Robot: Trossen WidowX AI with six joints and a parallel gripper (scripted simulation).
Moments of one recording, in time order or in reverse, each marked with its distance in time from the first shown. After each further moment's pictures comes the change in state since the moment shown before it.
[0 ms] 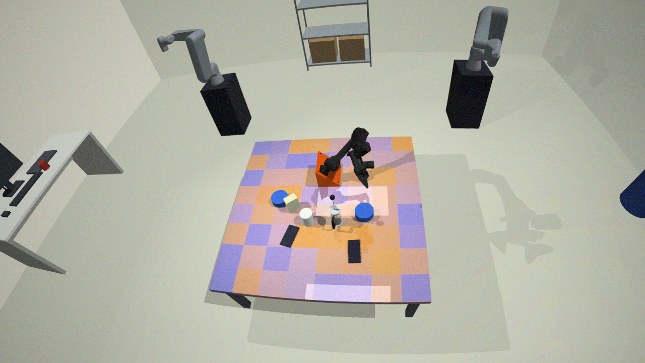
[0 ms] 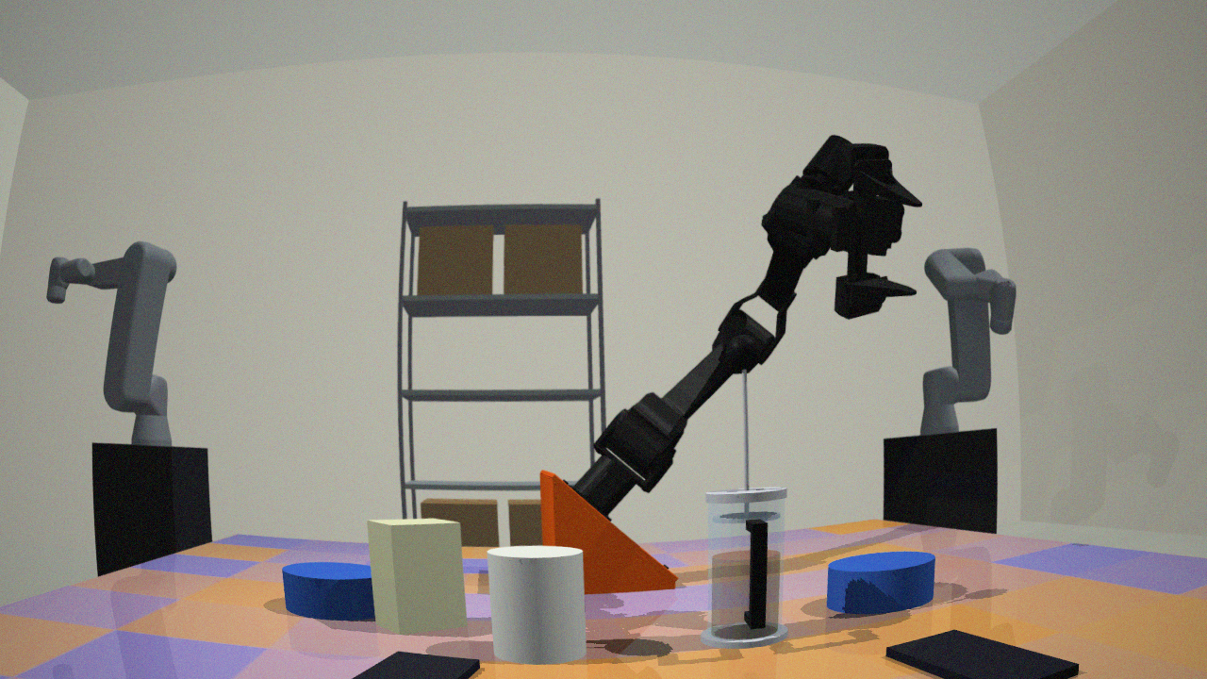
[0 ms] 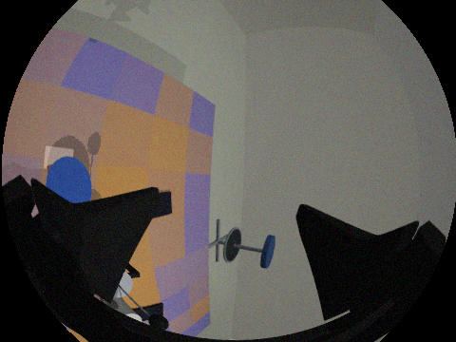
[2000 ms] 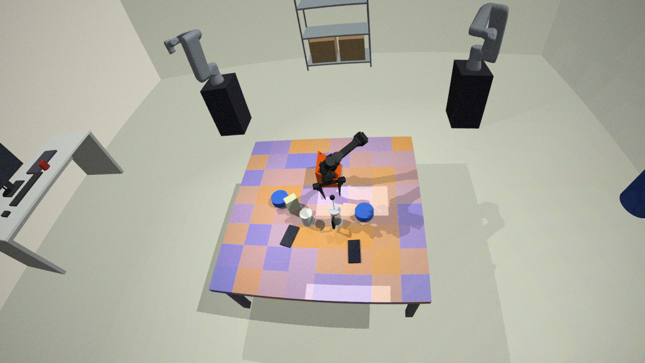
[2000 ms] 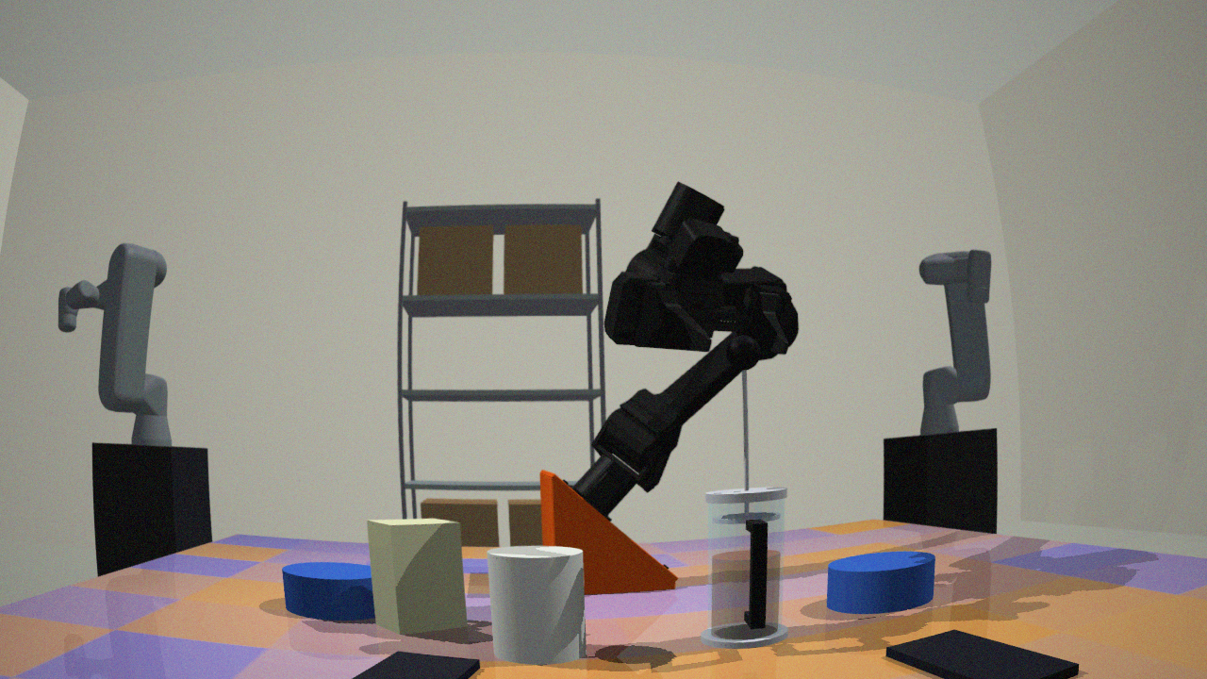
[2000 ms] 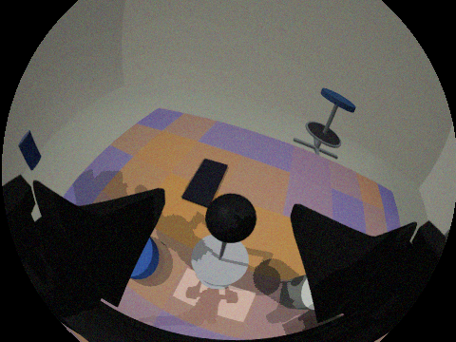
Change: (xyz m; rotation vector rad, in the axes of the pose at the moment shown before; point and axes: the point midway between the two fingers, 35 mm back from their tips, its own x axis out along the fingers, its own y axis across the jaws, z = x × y) arm -0.022 0.067 -0.199 1.347 0.107 -0.020
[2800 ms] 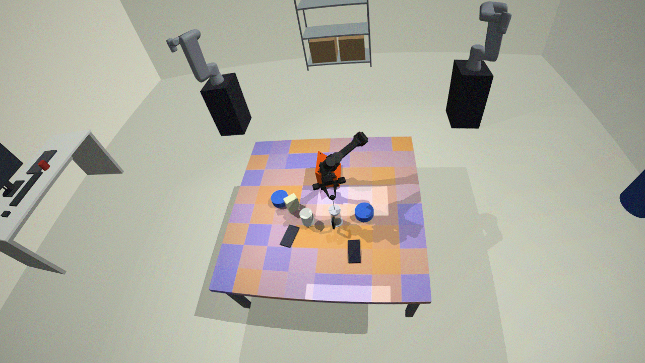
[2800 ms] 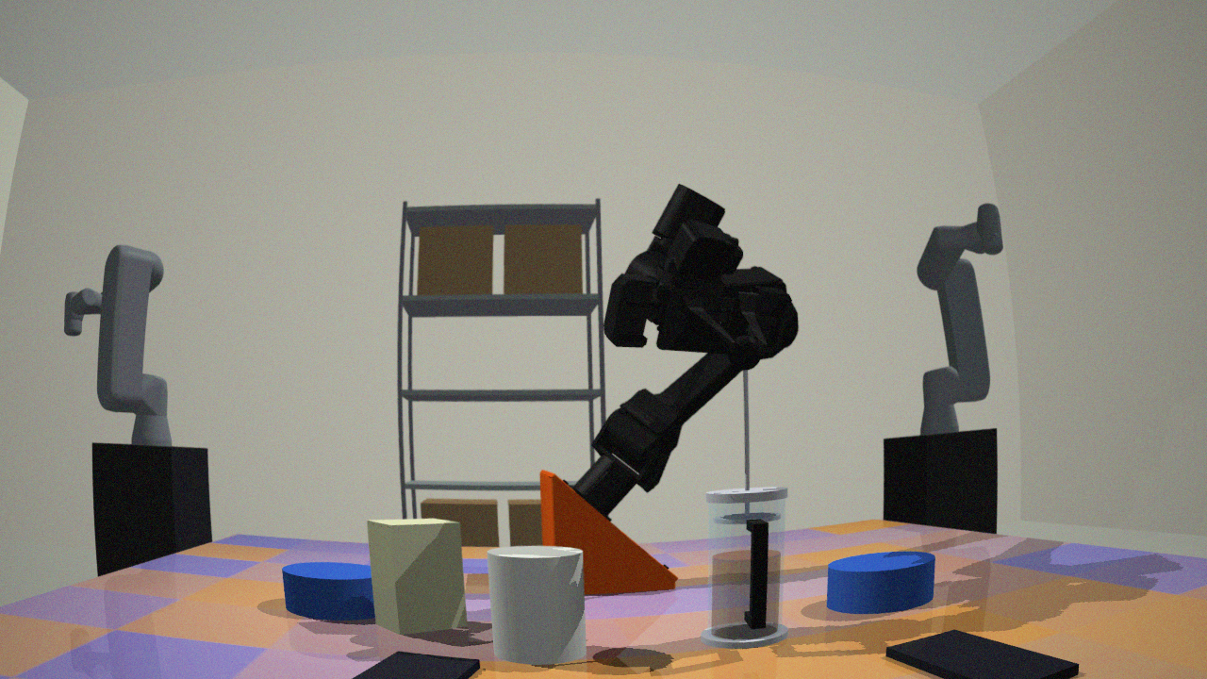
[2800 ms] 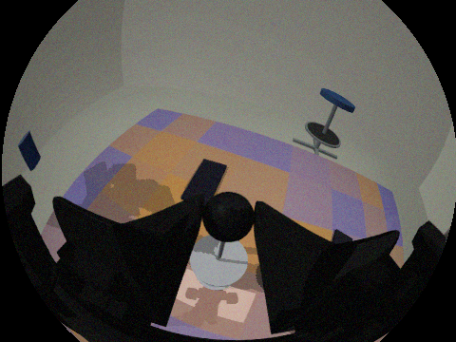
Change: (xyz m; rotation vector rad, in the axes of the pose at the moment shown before) arm 0.002 -0.001 -0.001 0.003 -0.004 -0.003
